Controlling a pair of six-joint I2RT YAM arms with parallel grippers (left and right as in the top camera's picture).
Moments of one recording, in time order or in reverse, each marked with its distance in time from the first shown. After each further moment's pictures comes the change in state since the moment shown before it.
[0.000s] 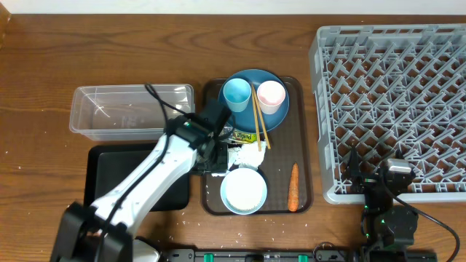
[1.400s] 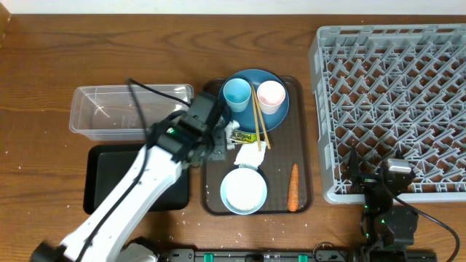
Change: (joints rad) left arm 0.008 -0.191 0.058 0.037 -0.093 0.021; right arm 0.000 0.000 0.000 0.000 0.000 0.000
